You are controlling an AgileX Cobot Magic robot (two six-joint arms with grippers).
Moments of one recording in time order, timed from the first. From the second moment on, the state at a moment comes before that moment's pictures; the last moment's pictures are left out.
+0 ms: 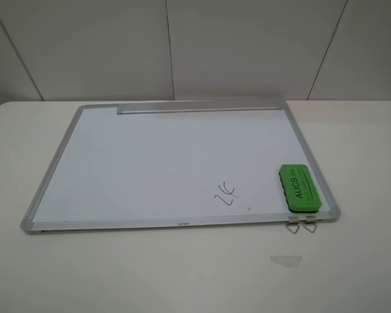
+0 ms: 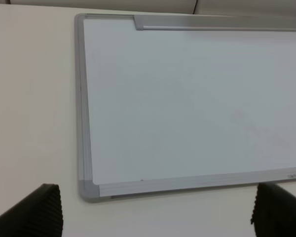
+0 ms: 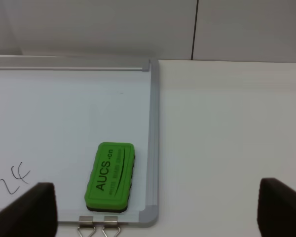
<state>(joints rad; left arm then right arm) -0.05 -0.01 -0.50 -0.15 1.04 -0.04 -0.01 0.00 -0.53 0.02 1.06 0.00</state>
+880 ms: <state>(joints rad) -0.05 -0.01 -0.50 -0.15 1.04 -0.04 0.03 1.03 -0.81 0.30 1.10 -0.06</state>
